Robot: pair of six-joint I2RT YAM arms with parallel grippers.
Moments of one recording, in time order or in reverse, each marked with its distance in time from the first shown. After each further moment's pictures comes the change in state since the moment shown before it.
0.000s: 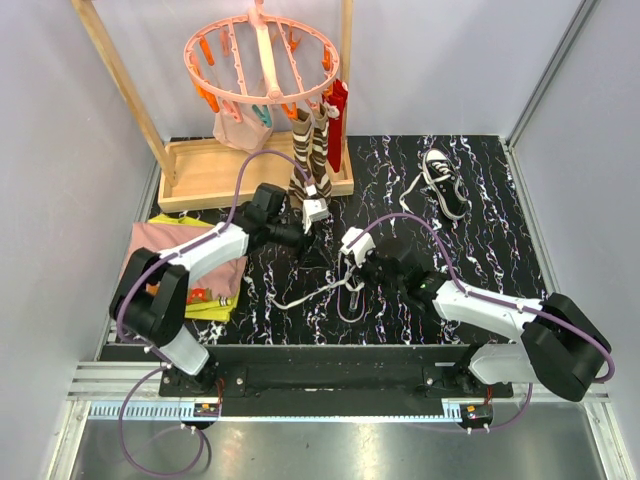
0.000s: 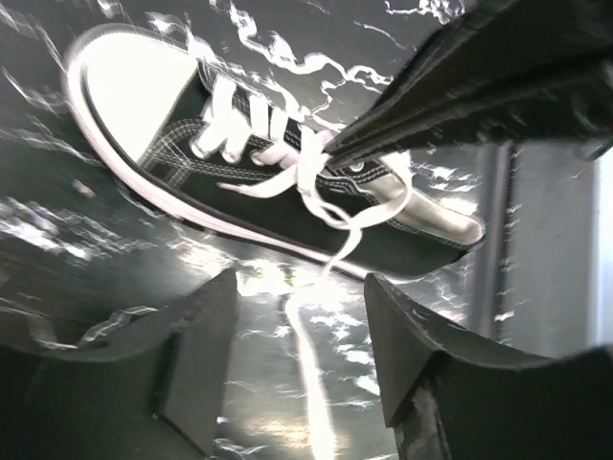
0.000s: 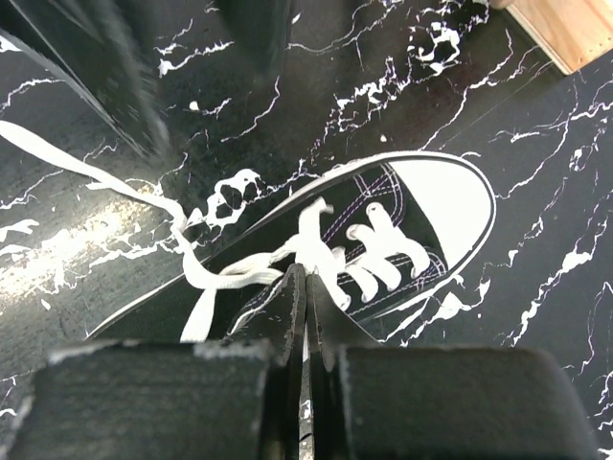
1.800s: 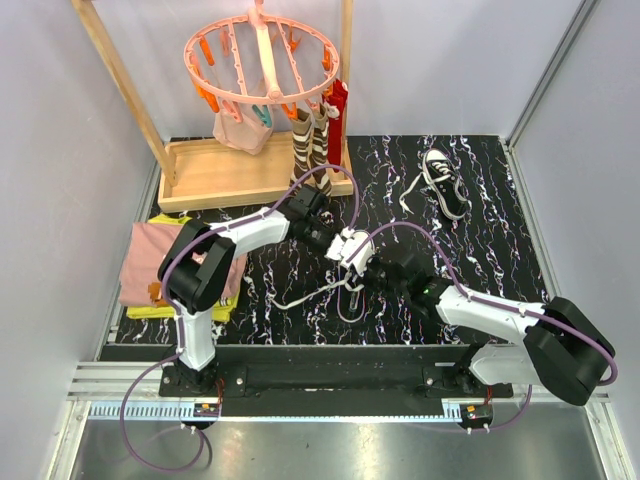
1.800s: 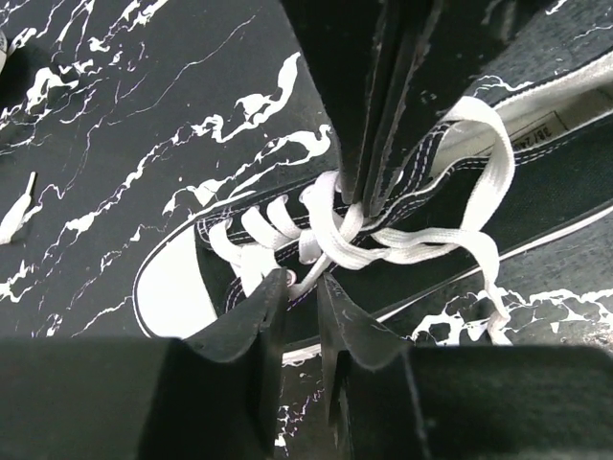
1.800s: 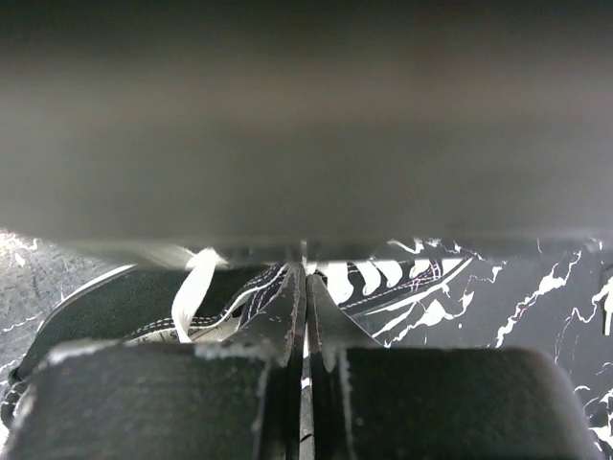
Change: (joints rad) left arm -0.129 0.293 0.274 -0.230 0.040 1.136; right arm 0.000 -0.028 -0.054 0.034 -0.039 -0.150
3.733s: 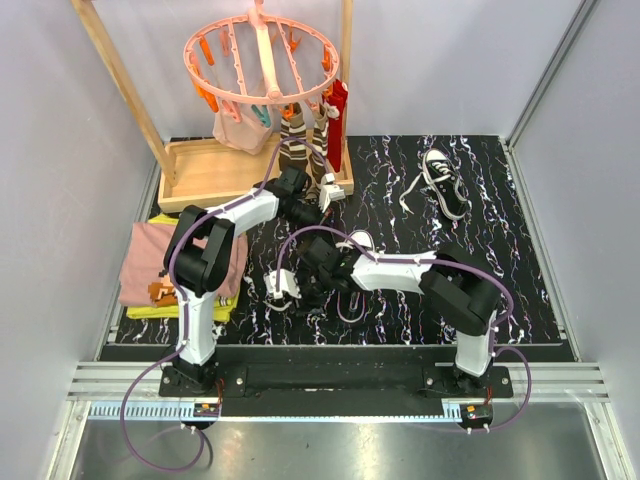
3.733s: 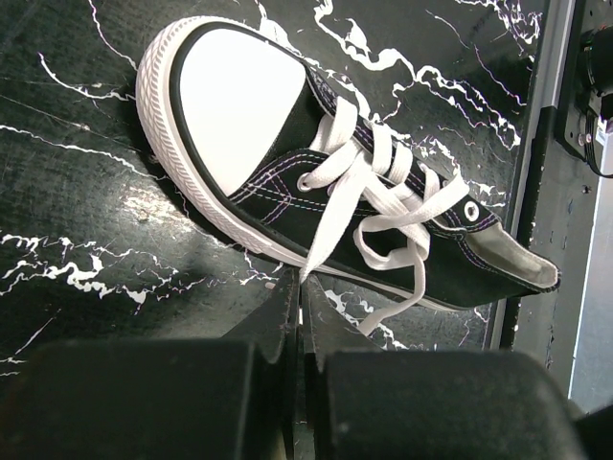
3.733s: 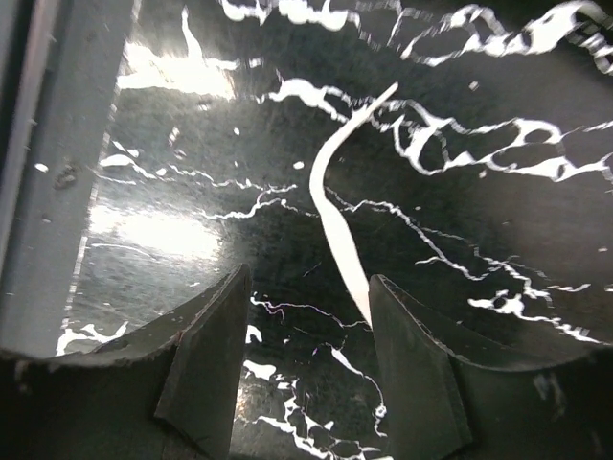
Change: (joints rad) left arm 0.158 0.129 0.179 -0.095 -0.006 -1.066; right arm 0.191 0.624 0.603 -0.386 -0.479 -0.330
